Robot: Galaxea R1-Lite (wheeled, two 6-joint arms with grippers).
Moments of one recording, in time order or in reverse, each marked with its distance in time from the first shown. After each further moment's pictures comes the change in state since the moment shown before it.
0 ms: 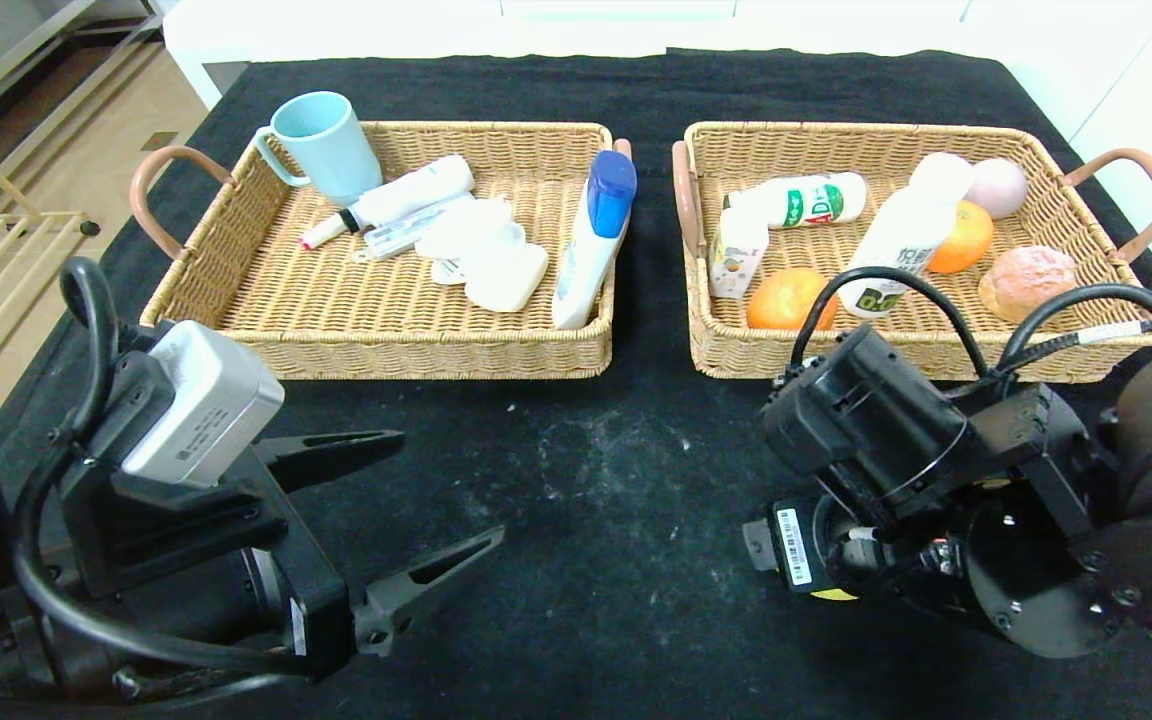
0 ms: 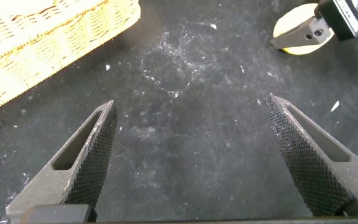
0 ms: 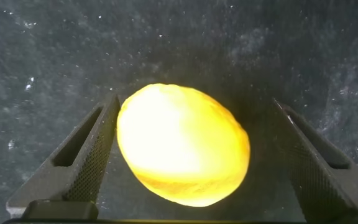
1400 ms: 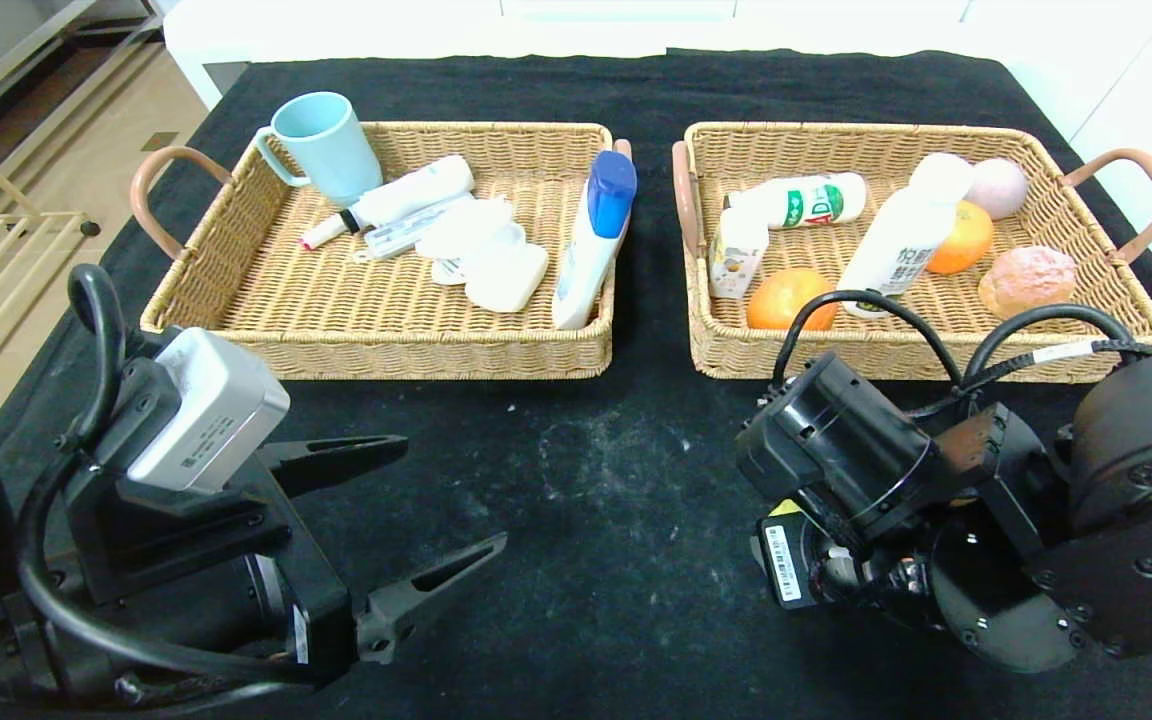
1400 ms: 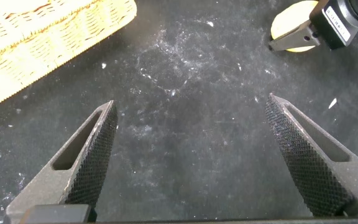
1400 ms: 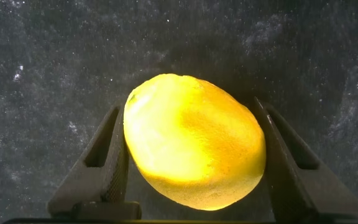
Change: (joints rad) left arm -0.007 0.001 0.004 0.003 -0.001 0.001; right arm 0.011 0.033 -0.001 0.018 -0.001 0.013
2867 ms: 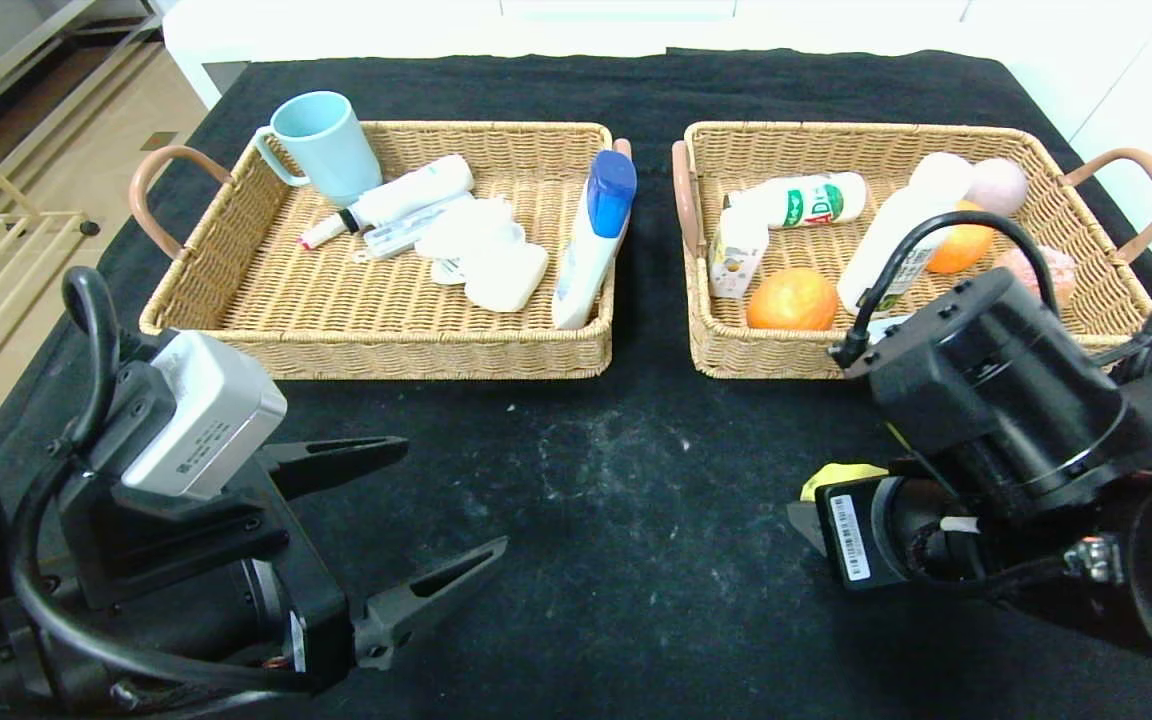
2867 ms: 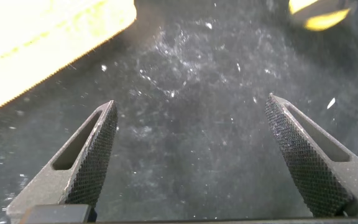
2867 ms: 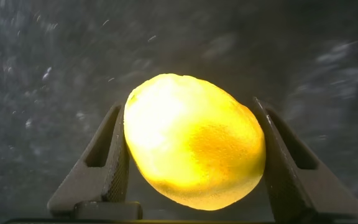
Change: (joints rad) left arm -0.008 -0.006 0.004 0.000 0.000 0.007; right arm -0.001 -0.156 0.029 -0.013 -0.015 -0.072
